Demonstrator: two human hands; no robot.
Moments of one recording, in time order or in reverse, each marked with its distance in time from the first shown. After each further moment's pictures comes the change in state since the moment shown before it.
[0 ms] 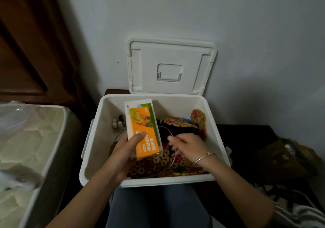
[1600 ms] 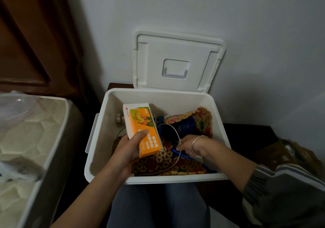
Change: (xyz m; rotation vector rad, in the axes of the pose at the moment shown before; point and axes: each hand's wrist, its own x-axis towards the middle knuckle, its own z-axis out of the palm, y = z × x) left_hand 0.000 -0.005 -0.008 -0.001 0.134 -0.105; right_hand 0.065 0.036 0.013 0.001 -0.349 0.604
